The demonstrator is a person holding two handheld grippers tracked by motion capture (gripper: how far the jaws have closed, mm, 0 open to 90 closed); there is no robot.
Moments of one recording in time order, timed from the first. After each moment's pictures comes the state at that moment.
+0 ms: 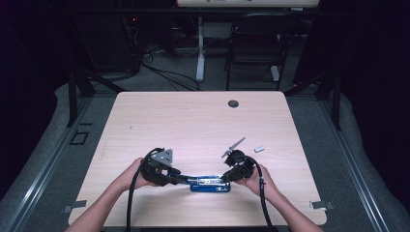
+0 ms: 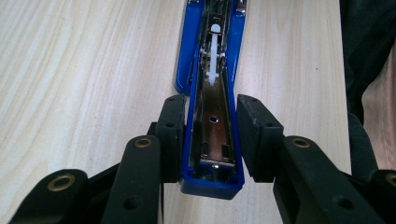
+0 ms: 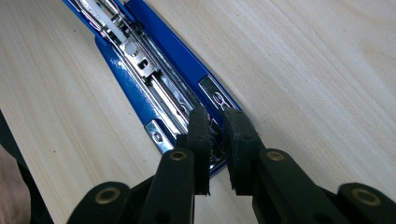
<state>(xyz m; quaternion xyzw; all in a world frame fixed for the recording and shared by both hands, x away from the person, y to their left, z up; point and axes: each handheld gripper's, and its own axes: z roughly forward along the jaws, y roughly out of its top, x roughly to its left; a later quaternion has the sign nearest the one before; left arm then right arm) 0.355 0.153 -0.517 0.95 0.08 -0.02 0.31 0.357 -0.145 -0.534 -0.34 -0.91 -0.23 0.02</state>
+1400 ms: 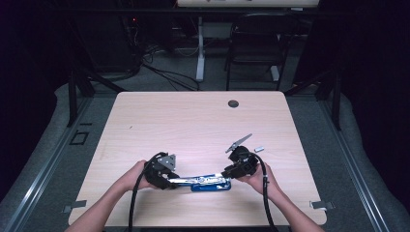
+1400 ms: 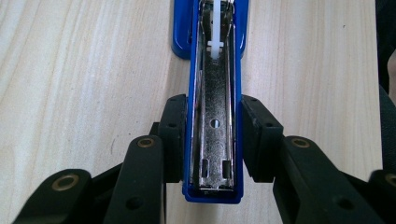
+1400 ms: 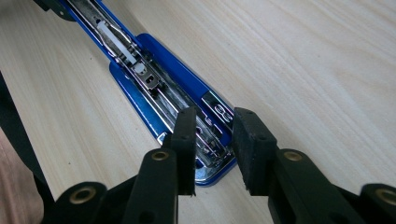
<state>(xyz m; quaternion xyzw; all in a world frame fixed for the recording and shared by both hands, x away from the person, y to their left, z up) 0.359 0.148 -0.542 0.96 0.07 -0.03 0.26 0.358 -0.155 -0.520 -0.35 -0.90 -0.27 0.02</state>
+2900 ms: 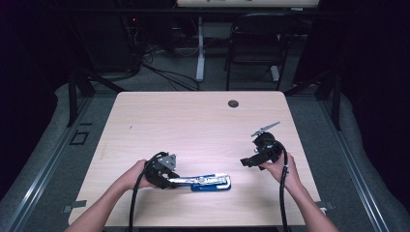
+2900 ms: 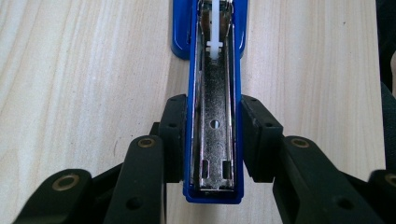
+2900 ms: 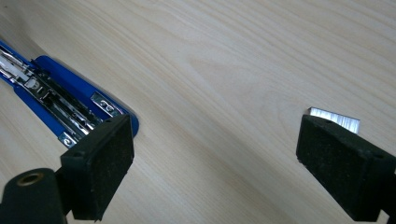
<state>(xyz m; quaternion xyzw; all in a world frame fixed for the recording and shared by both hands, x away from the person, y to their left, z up) 0.362 0.148 -0.540 0.96 0.05 -0.04 0.25 0.383 -0.222 -0.498 -0.44 -0.86 -0.27 -0.06</state>
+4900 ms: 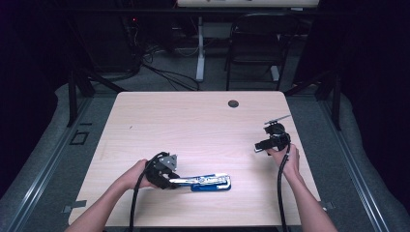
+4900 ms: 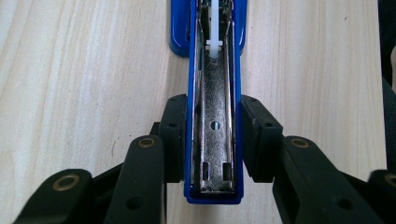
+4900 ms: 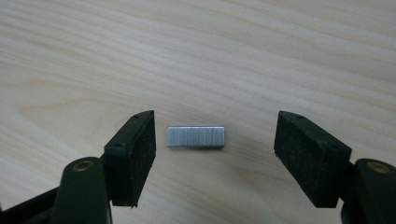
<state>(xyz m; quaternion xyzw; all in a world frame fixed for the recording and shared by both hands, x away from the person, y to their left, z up) 0.362 0.145 -0.542 0.97 0.05 -0.04 0.25 0.442 -0.267 -0.536 -0.57 -0.78 -0.23 -0.12</state>
